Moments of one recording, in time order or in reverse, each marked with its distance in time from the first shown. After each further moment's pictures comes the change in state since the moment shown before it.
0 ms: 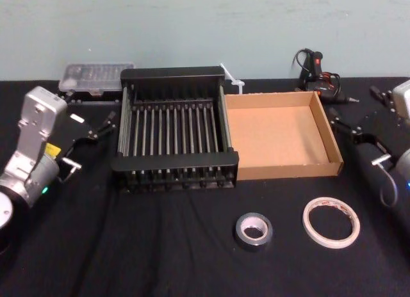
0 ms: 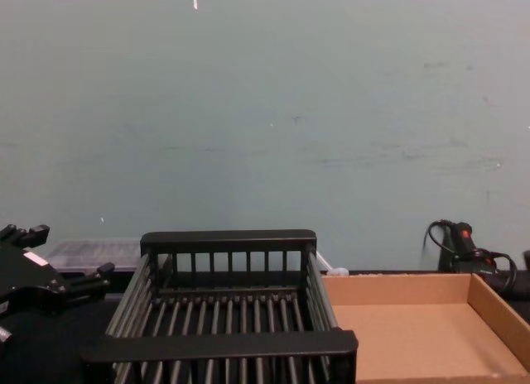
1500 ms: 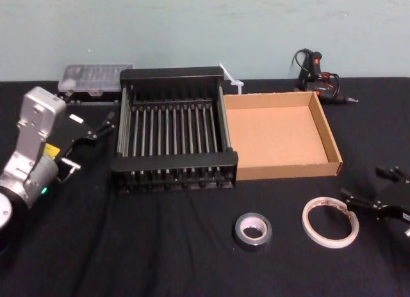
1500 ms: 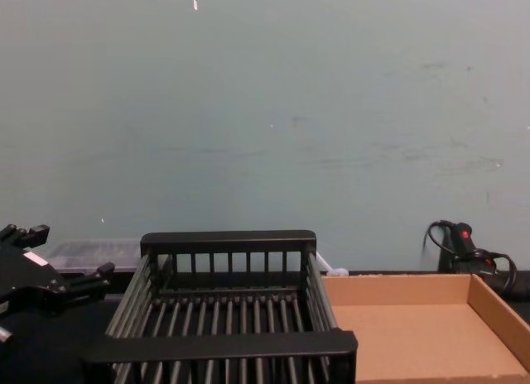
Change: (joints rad) left arm 0.000 0.000 0.000 0.000 0.000 0.000 0.000; right arm -0.360 0.153 0.217 -0.308 0.191 0.328 0.215
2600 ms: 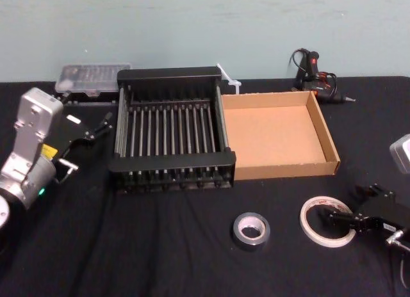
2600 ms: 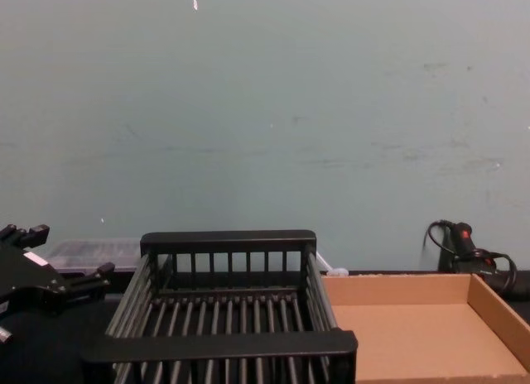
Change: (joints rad) left arm 0.000 0.000 0.000 0.000 0.000 0.000 0.000; right arm 0.071 -0.083 -0.036 0.089 -0.056 0.098 0.096
